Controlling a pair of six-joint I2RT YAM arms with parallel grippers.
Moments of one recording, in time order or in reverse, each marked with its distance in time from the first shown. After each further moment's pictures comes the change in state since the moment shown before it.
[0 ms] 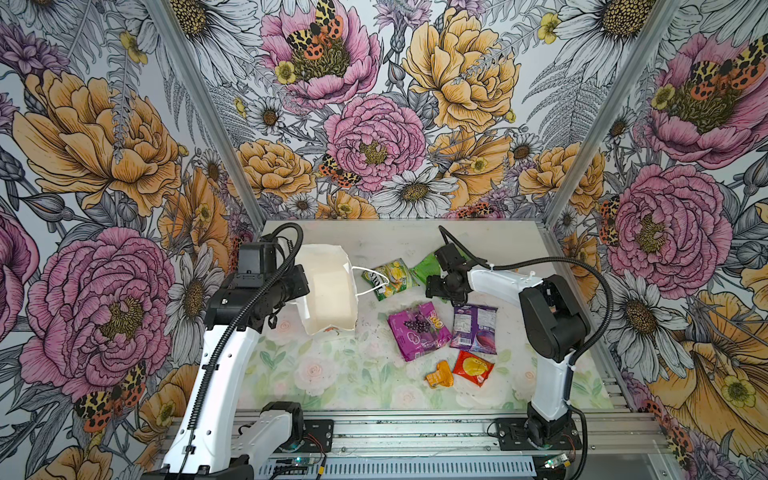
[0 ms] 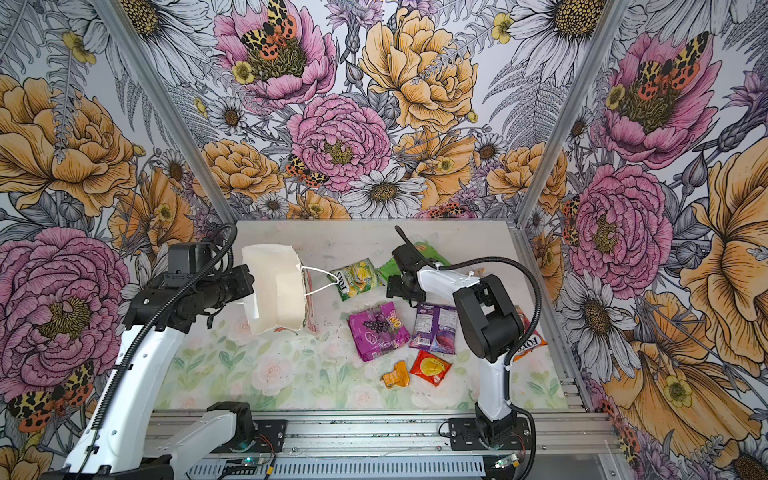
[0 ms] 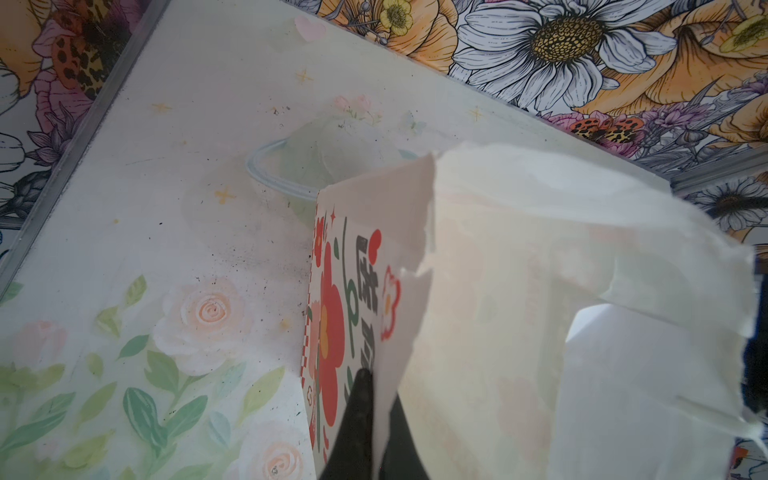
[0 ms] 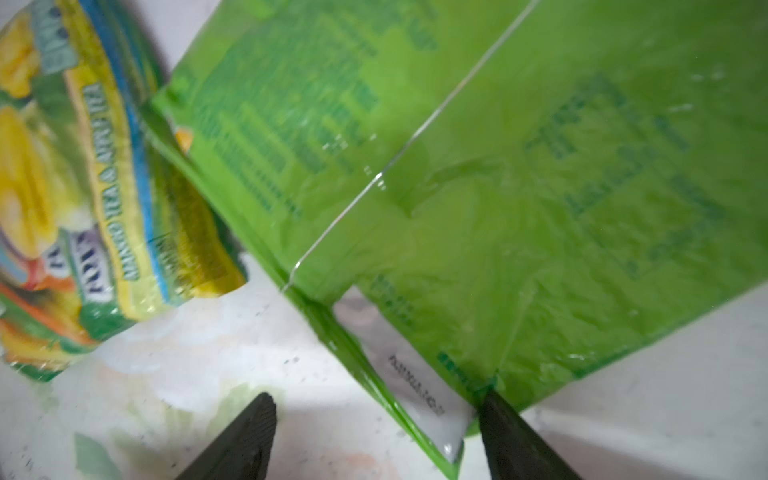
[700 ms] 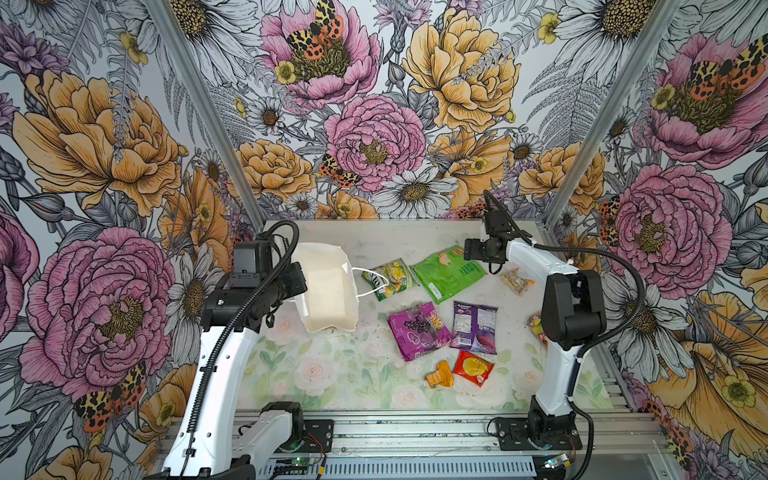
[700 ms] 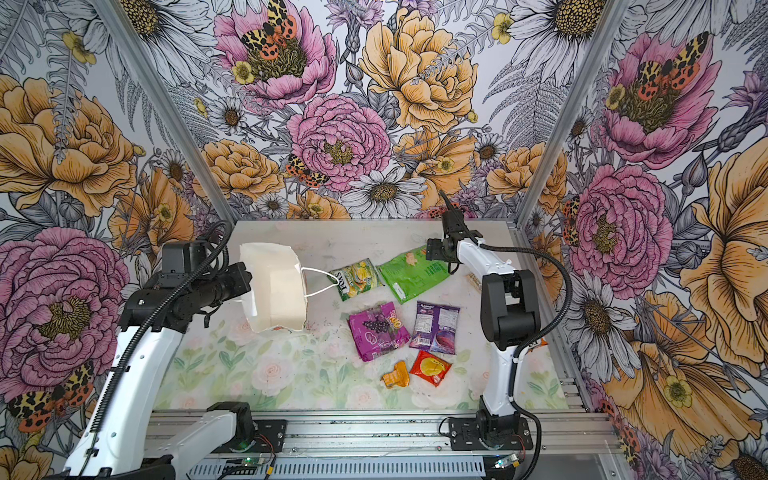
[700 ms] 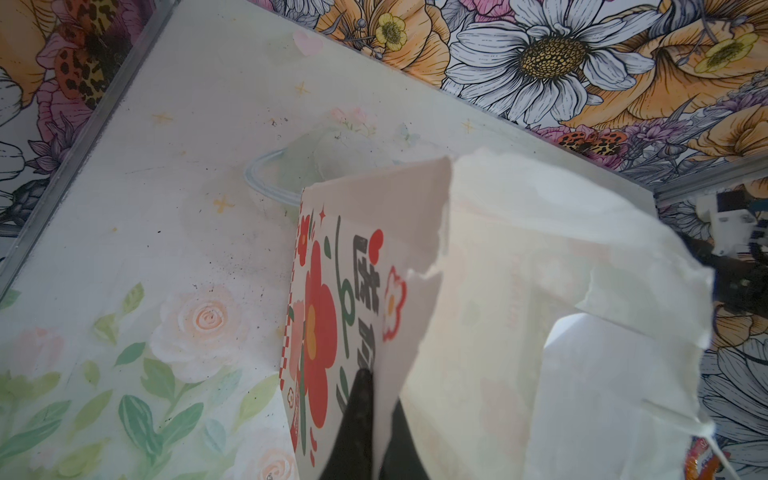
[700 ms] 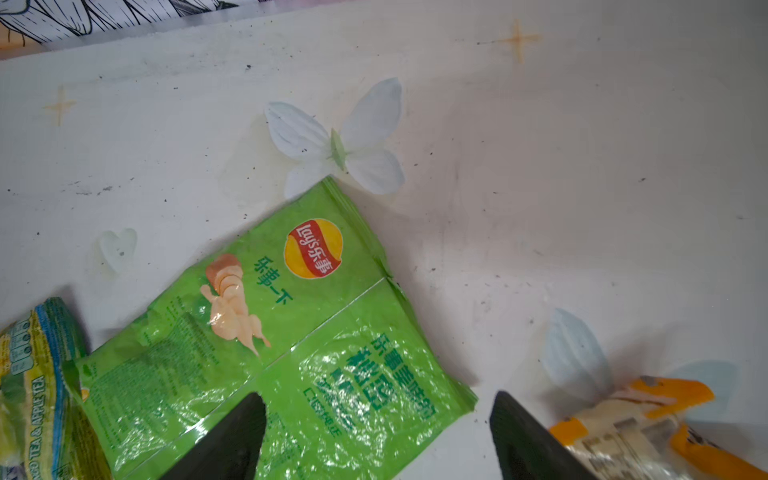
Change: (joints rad) left arm 0.021 -0.002 0.029 0.000 0.027 0.001; right arm -0.357 0.087 0.280 -0.024 0.035 -0.325
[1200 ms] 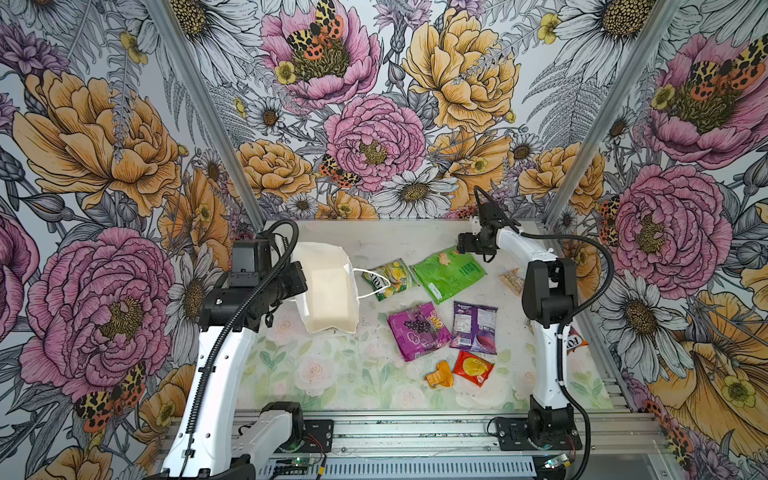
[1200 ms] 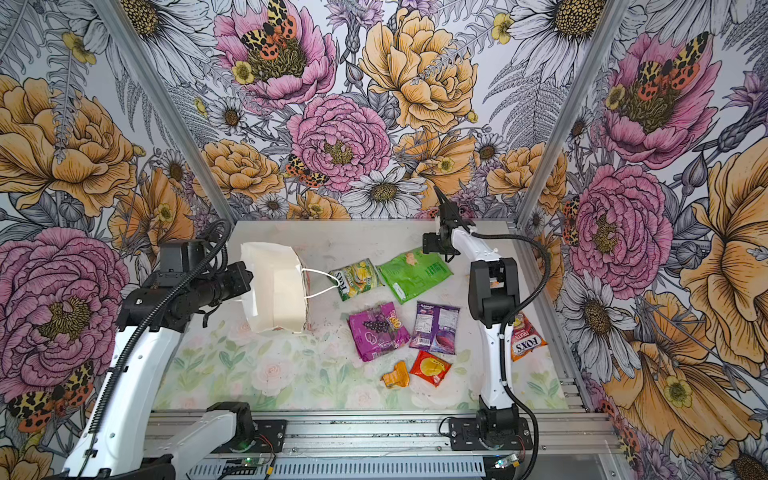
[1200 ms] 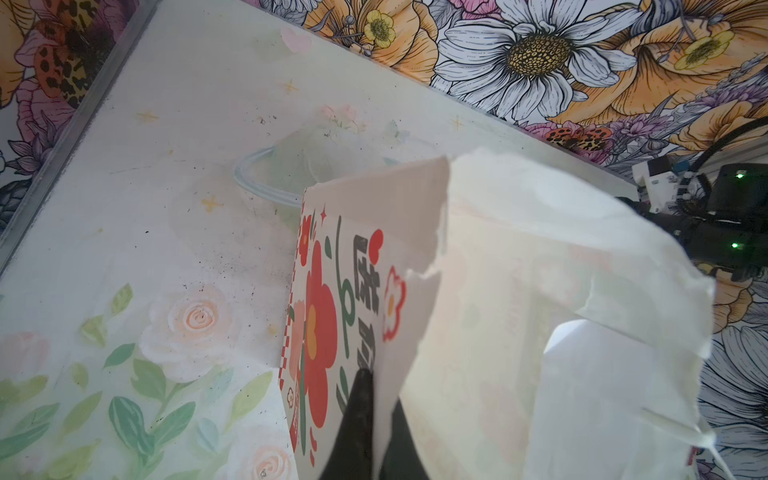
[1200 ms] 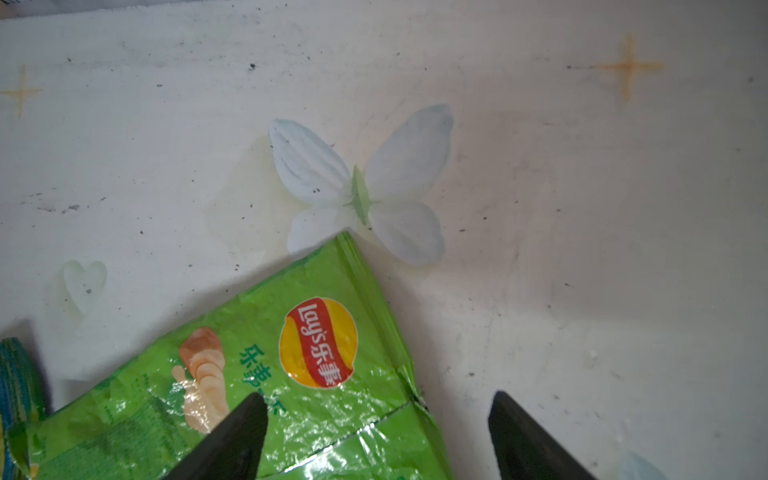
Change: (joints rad) left arm 0.000 0.004 0.014 -0.023 0.026 0.002; right arm -0.017 0.285 0.367 -0.154 -0.074 -0.101
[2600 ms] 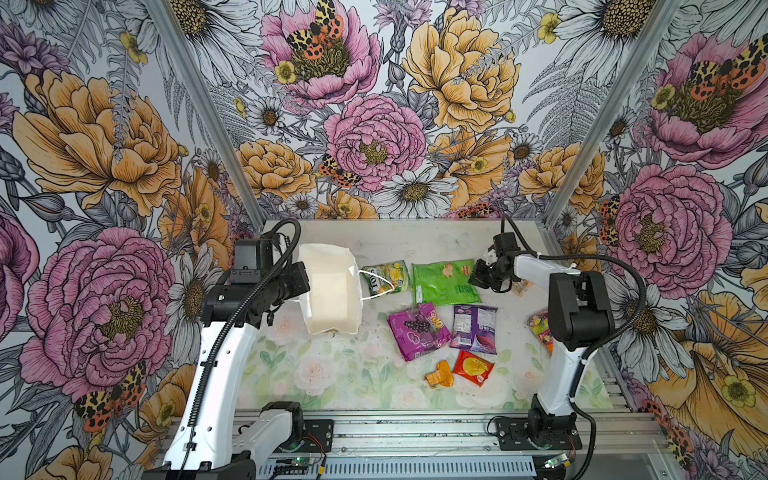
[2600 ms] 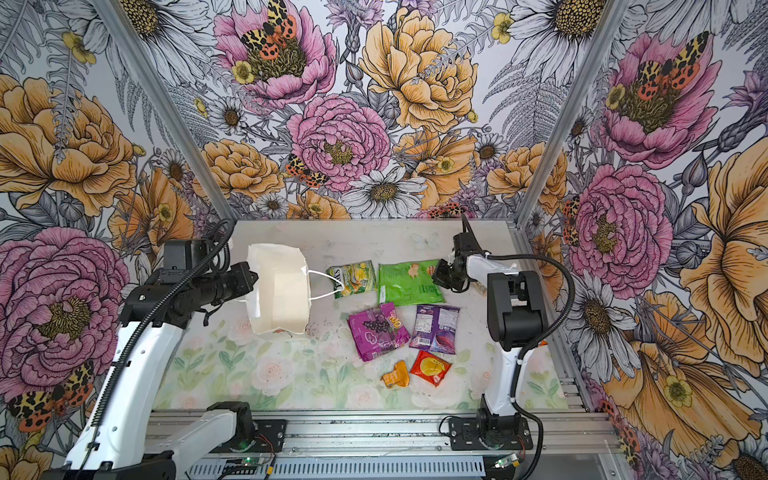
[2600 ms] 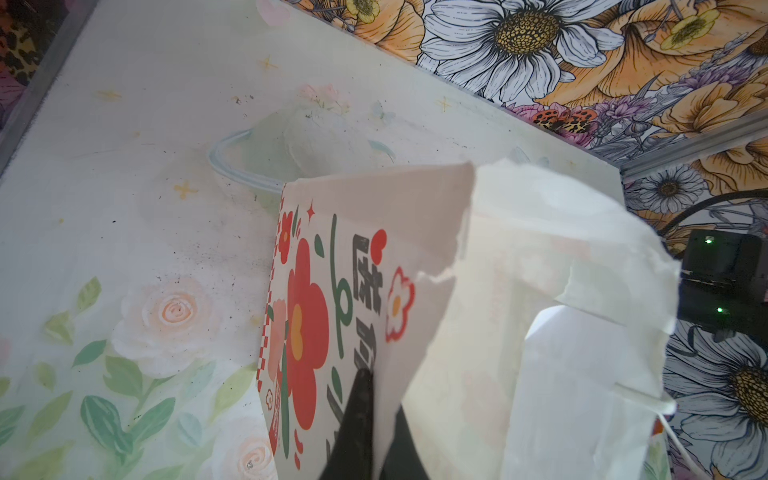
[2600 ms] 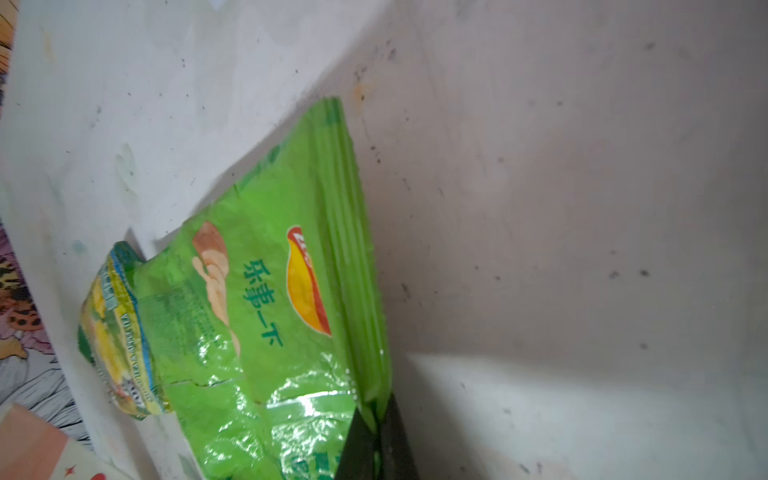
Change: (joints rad) left arm 0.000 0.032 0.000 -0.007 0.076 0.000; right arm -0.088 -0.388 -0.710 0.263 -0.322 0.443
